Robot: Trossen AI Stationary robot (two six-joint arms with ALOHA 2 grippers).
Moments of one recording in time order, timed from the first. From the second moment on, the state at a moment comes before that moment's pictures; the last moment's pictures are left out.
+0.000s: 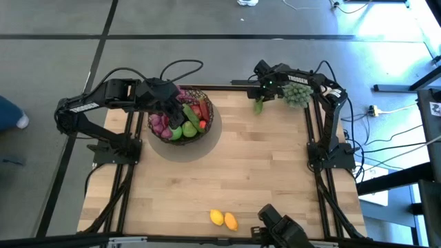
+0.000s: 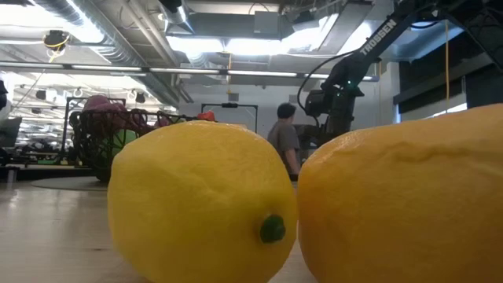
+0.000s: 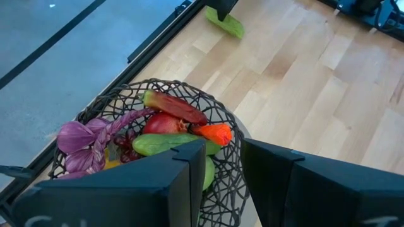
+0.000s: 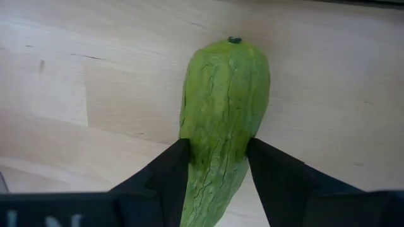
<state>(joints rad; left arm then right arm) 0.11 1.24 1.61 -1.15 -0.35 -0.42 -0.85 2.00 1.38 -0.81 -0.16 0.60</state>
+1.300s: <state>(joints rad) 0.11 1.24 1.61 -1.18 -0.35 -0.42 -0.69 2.00 1.71 -1.02 -0.12 0.43</state>
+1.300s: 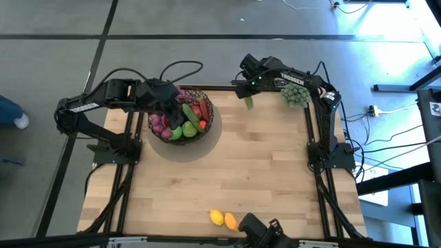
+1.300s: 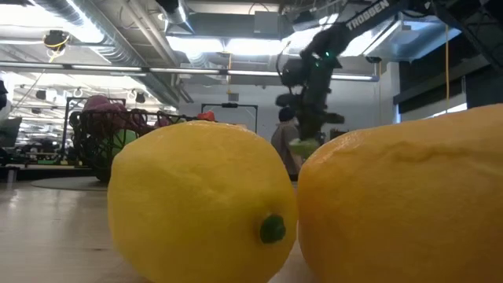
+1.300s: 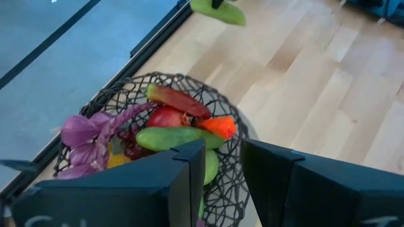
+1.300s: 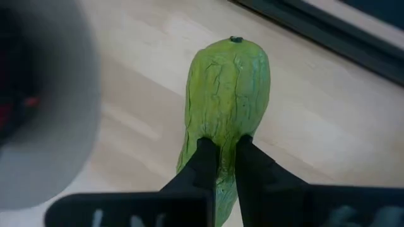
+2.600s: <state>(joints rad) 0.11 1.23 1.61 -1.26 -0.44 -0.49 -0.33 2.25 2.09 -0.52 -0.29 0.20</state>
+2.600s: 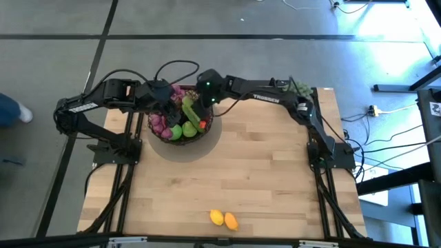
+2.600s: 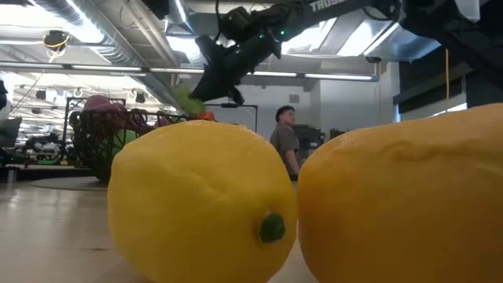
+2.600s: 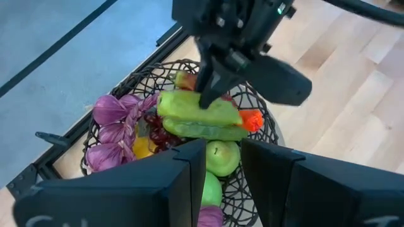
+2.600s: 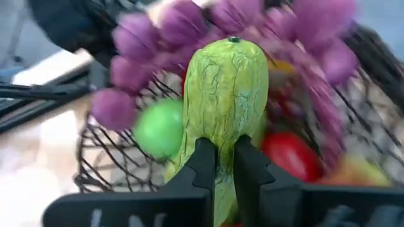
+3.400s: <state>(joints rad) 0.11 1.23 1.61 -1.26 -0.43 -0.52 -0.26 2.42 2.09 -0.07 -0.26 0.00</state>
